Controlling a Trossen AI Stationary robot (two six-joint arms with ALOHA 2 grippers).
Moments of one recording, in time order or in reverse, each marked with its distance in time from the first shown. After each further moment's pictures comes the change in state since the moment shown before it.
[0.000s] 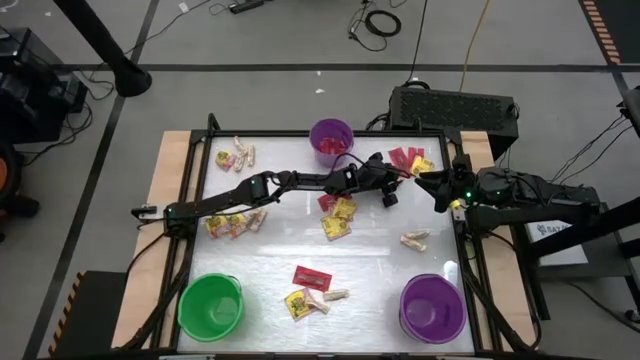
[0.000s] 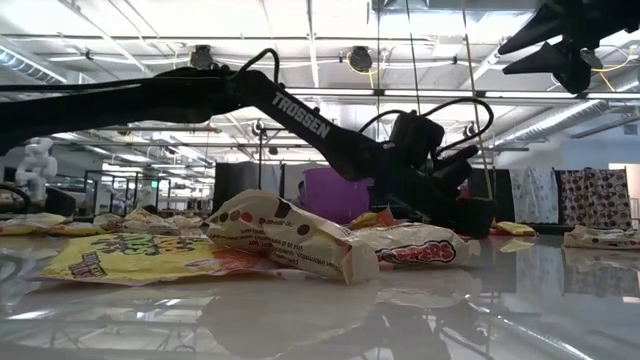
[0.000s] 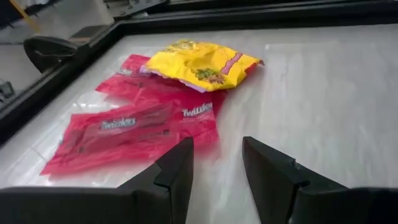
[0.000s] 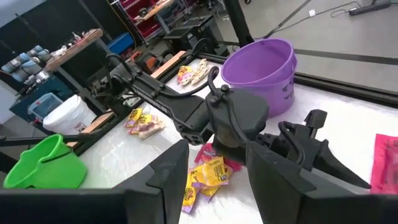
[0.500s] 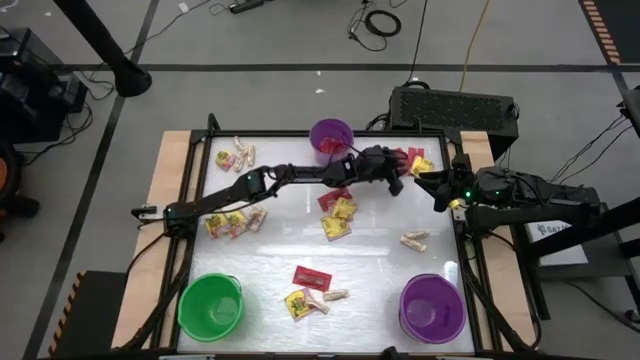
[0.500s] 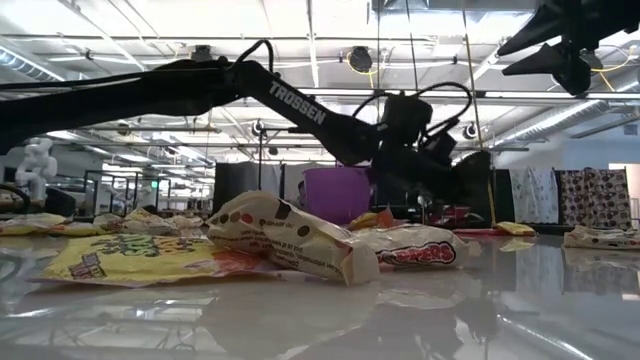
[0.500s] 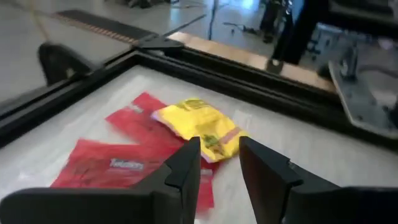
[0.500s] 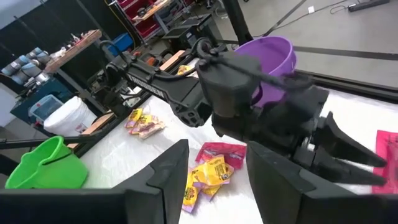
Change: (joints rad) left arm 0.034 -0.048 0.002 0.057 0.081 -0.341; right arm -0.003 0.007 0.000 0.000 -0.004 0.015
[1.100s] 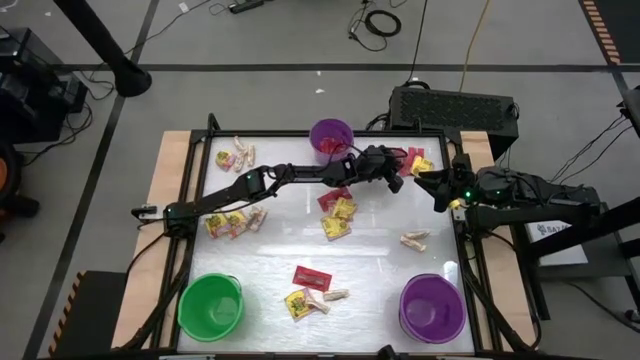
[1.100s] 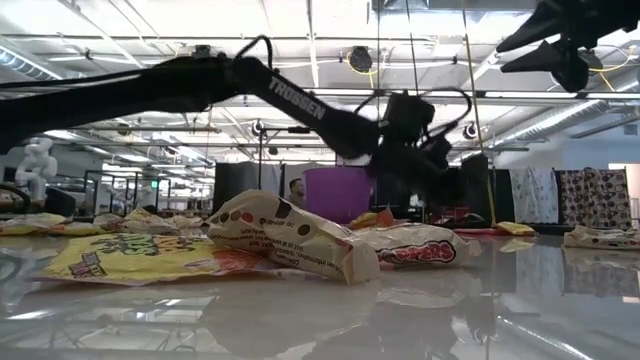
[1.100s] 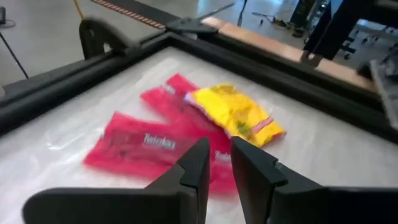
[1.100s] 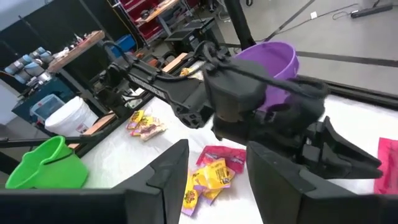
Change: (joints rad) left arm -0.003 -0.030 -0.003 -0.081 -0.099 -0.054; right arm 0.000 0.000 0.000 0.021 0.006 -0.026
